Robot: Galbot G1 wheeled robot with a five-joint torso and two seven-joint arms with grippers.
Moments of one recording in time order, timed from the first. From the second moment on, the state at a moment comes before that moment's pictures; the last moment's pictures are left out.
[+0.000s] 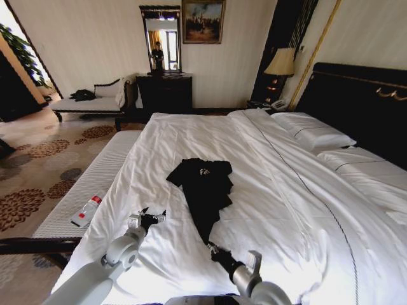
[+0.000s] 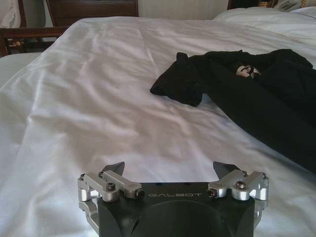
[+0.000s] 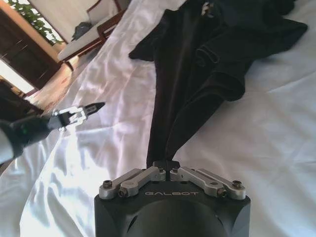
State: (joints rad) left arm 1.26 -0.80 -0.13 -1.98 -0.78 0.33 -0.41; right arm -1.70 1.08 0.09 2.26 0.79 -0.35 0.29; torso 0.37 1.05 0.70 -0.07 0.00
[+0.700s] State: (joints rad) left arm 1.26 -0.81 -0.10 -1.98 -0.78 0.34 -0.41; right arm -1.79 1.02 0.17 2.29 0.63 -0.32 0.24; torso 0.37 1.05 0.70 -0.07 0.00
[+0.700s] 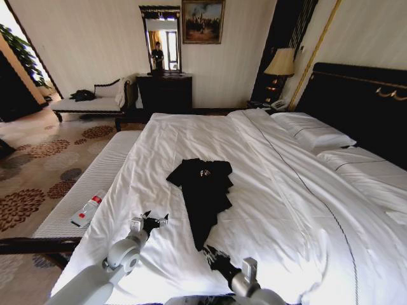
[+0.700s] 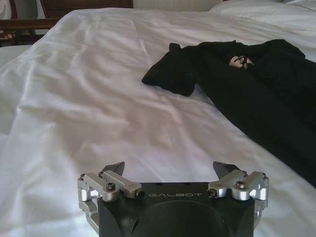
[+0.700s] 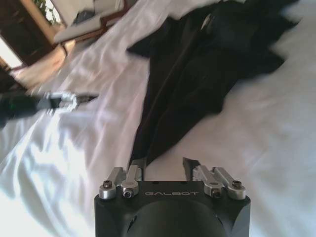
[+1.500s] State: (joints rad) left arm 1.29 -0.82 -0.09 -1.97 -0.76 0.30 -0.39; right arm -1.40 1.23 0.36 2.16 1.52 -0.45 0.44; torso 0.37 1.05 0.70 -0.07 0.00
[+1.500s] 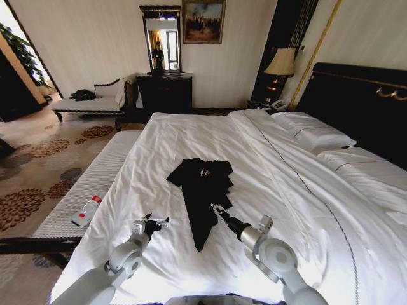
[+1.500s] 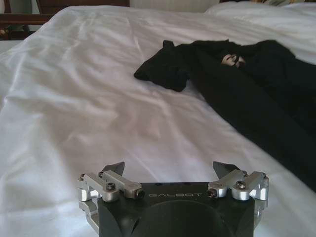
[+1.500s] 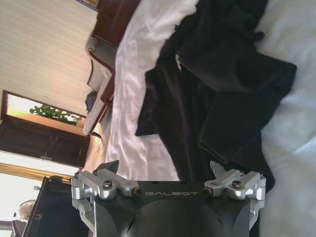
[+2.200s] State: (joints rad) left arm 1.28 -0.76 -0.09 -2.00 -0.79 0.27 -0.37; right arm -1.31 1.27 0.35 1.96 1.46 -0.45 0.39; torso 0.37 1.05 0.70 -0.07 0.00
